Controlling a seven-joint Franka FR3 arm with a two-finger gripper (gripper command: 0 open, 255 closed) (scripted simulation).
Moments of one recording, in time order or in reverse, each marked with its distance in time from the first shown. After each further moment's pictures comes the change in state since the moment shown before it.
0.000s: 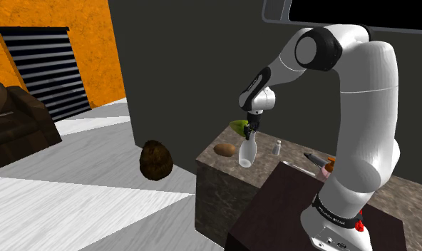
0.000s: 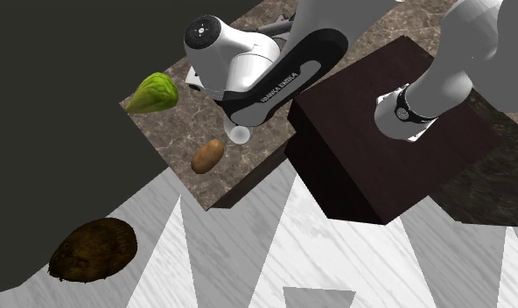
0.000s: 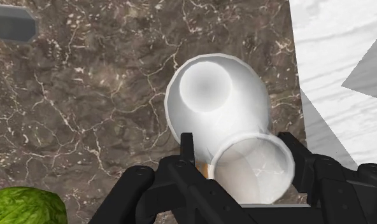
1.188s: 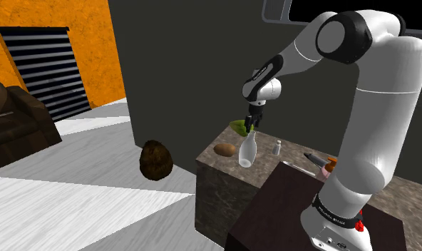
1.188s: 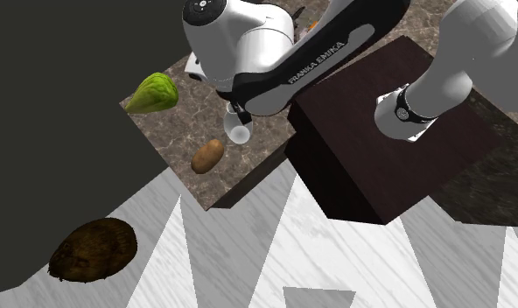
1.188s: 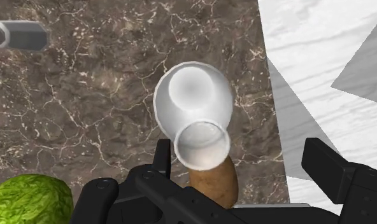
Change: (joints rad) arm 0.057 -0.182 -0.042 -0.066 -0.099 -0.107 0.089
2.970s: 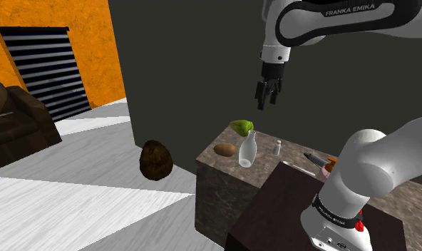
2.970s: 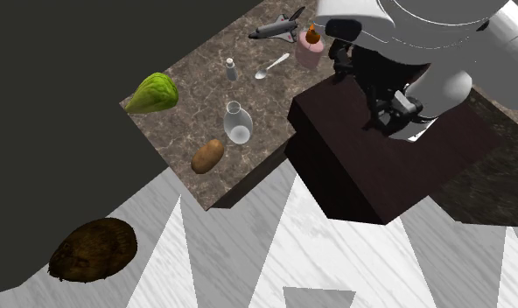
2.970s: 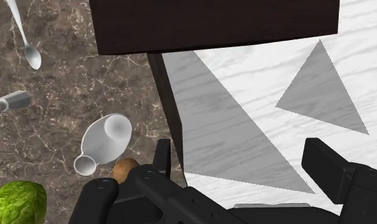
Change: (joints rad) arm 0.124 -0.880 0.271 -0.173 -0.153 -0.724 0.506
